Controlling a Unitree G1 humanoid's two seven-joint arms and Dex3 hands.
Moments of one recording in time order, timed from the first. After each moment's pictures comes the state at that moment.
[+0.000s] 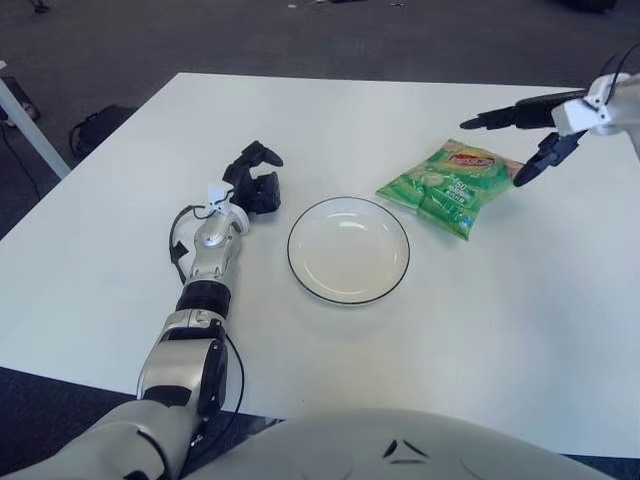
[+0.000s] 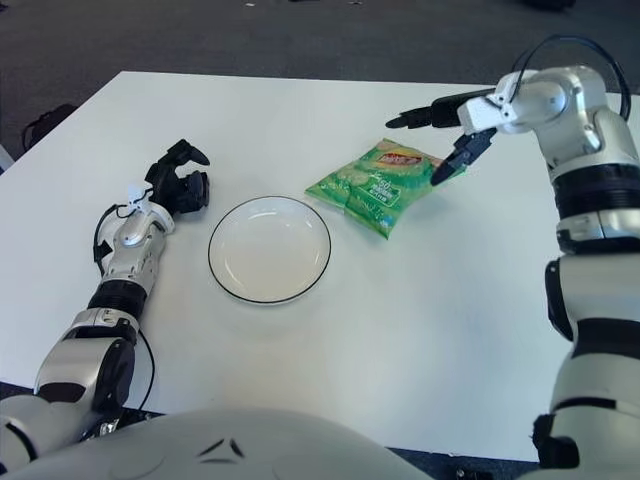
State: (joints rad) left arm -0.47 0.13 0.14 0.77 -0.15 -0.43 -0.27; right arm -0.95 -0.91 0.31 0.61 -0.46 -0.58 0.96
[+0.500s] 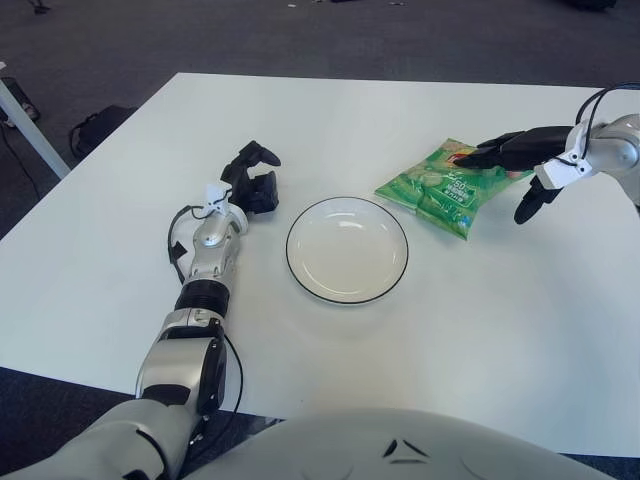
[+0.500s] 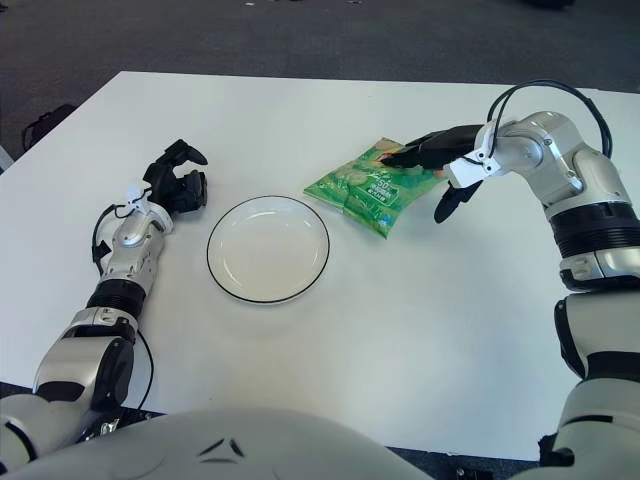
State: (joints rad) left arm -0.47 0.13 0.14 0.77 -0.14 -0.43 -0.25; right arm -0.77 -0.94 0.33 0.44 -0.55 -0.67 0.83
